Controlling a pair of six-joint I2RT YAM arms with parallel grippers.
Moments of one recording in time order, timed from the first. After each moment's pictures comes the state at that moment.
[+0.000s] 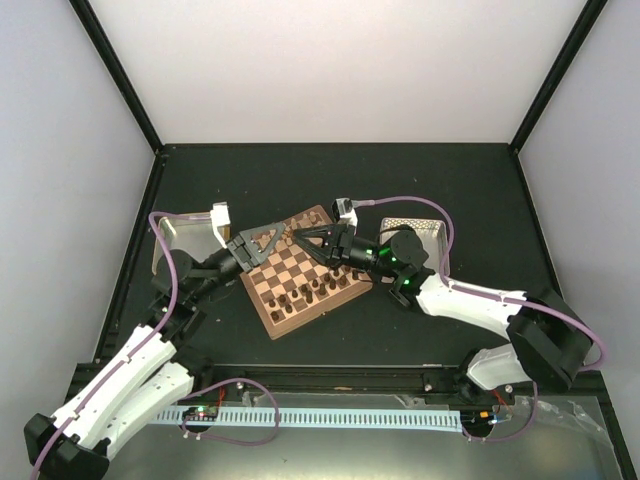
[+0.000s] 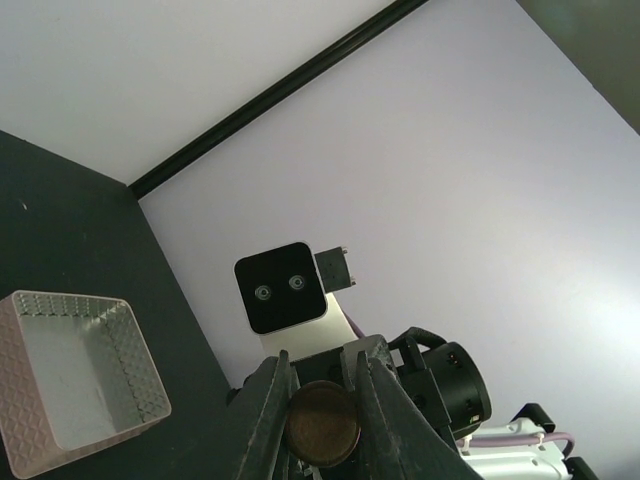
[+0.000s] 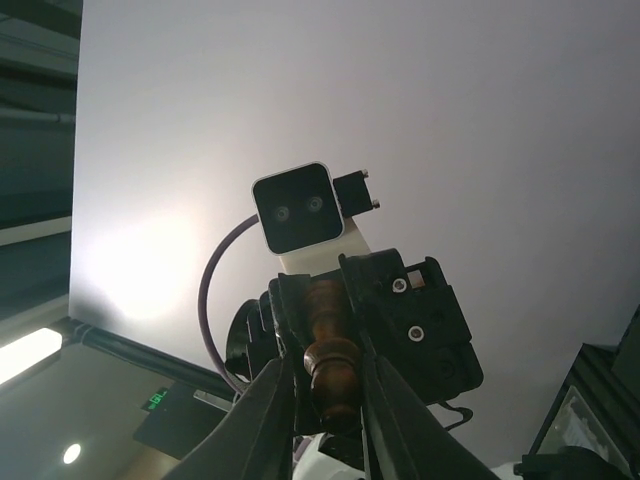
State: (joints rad) left arm -0.51 0.65 0.54 0.32 0.43 -1.10; right arm 0.87 1.39 0.72 1.01 -0.51 1.53
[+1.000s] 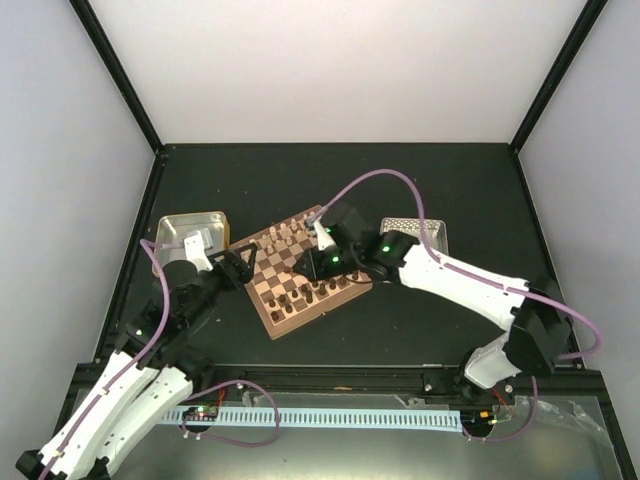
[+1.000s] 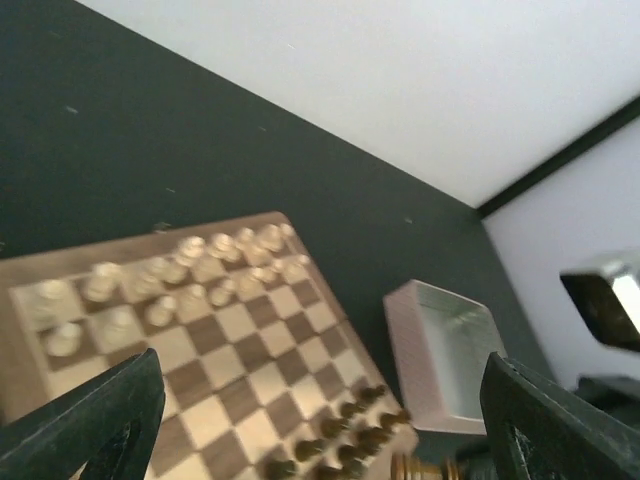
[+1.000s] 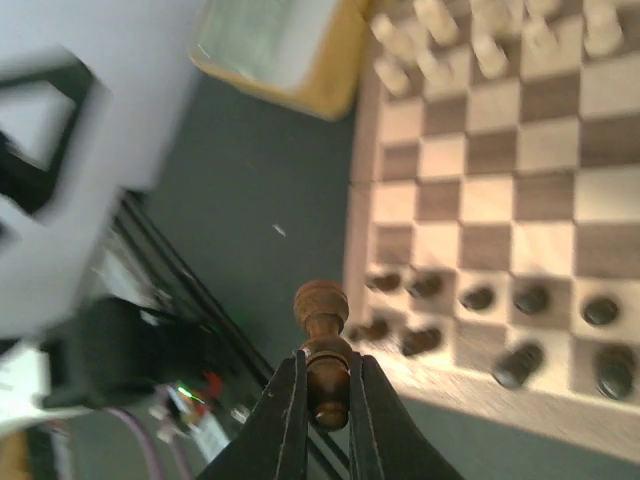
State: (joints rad) left arm -0.51 0.45 0.57 -0.41 -0.06 -0.76; right arm 0.94 1.47 1.18 -0.37 -0.34 0.71
